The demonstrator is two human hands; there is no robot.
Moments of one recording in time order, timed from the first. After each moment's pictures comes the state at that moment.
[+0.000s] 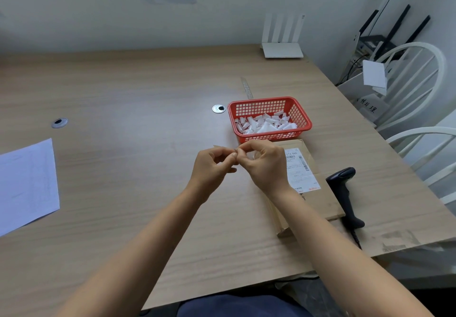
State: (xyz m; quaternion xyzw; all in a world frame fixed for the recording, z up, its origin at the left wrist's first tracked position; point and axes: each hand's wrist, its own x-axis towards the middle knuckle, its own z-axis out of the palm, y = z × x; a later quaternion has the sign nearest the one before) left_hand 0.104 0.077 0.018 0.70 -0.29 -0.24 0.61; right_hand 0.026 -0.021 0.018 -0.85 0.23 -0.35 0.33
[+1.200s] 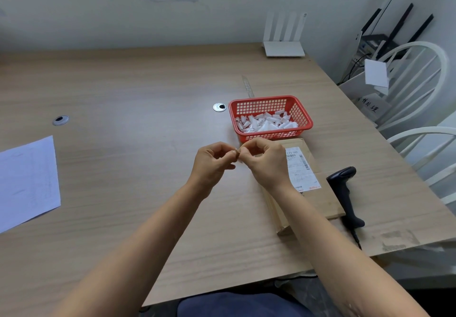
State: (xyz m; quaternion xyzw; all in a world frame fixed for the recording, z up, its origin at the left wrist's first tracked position) left_hand 0.109 0.074 0.018 0.66 -0.27 -0.27 0.65; right_hand 0.022 -0.018 0.030 -0.80 0.27 -0.29 0.45
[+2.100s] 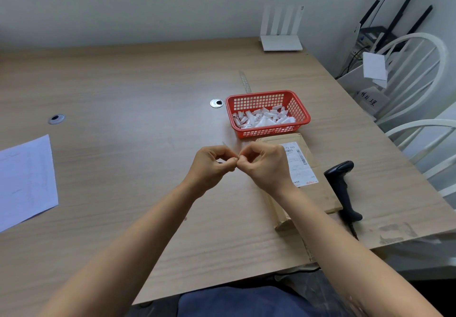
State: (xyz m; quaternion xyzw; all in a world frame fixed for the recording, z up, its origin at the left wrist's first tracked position) left_hand 0.108 0.076 0.013 0.71 -0.36 -0.26 0.55; right_hand 0.008 -0.022 0.022 -0.87 0.22 -0.29 0.34
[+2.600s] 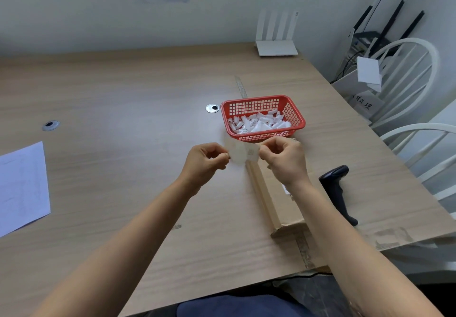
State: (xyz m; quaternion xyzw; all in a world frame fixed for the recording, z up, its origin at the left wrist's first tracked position) left_hand 0.120 0.061 0.013 0.70 -0.29 -0.28 0.59; right_hand -0.004 -0.064 0.027 -0.75 0.33 -0.29 0.49
